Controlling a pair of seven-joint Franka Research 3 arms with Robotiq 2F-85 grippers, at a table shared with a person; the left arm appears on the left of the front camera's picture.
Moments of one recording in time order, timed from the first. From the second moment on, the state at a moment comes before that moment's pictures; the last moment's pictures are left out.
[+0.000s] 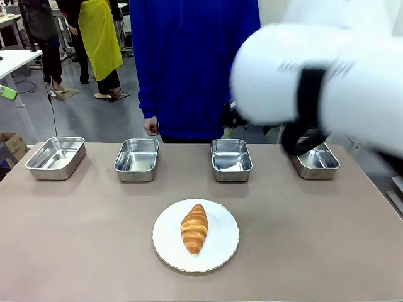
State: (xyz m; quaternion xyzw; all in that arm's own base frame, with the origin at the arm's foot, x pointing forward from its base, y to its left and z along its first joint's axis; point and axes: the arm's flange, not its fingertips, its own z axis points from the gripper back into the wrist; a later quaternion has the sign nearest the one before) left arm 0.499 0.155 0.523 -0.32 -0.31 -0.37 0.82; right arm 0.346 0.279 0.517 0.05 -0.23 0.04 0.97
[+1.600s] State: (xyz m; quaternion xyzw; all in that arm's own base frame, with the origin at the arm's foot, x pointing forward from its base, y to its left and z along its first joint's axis) left arm 0.499 0.156 0.523 -0.32 -0.31 -0.37 0.82; right arm 0.340 0.363 0.383 0.09 -0.08 0.02 0.99
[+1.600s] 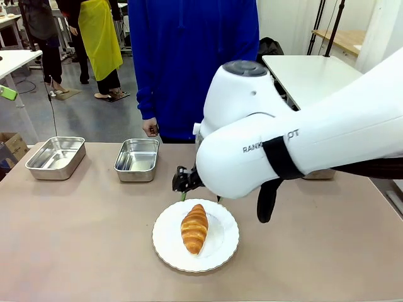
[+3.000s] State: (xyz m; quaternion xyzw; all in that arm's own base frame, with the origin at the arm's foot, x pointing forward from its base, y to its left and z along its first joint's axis) left arm 0.499 0.155 0.523 -0.32 -0.31 -0.37 0.82; right arm 0.343 0.398 0.298 0.02 0.00 0.00 1.00
